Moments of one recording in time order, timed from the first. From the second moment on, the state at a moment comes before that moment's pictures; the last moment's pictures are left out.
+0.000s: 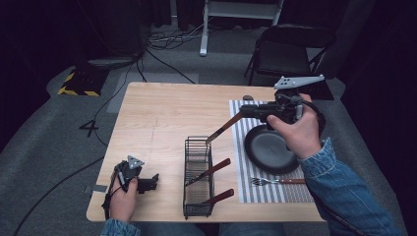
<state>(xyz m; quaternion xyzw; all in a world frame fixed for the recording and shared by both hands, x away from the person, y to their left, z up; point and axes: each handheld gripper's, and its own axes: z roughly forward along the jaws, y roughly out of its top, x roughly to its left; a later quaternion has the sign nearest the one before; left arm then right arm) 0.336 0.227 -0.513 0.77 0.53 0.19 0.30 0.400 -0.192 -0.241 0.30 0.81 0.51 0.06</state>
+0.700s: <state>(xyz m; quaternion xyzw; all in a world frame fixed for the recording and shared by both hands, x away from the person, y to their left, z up) 0.338 0.228 -0.513 0.77 0.53 0.19 0.30 0.431 -0.244 -0.225 0.36 0.78 0.51 0.11</state>
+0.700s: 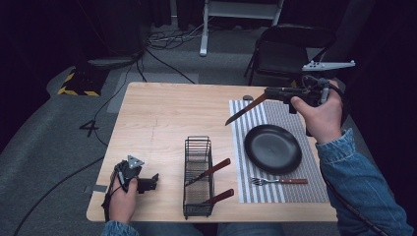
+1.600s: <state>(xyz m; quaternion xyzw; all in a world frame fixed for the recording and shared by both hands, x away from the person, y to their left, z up) 0.338 0.228 -0.513 0.77 0.53 0.19 0.30 0.529 -0.260 -0.298 0.46 0.77 0.40 0.17</state>
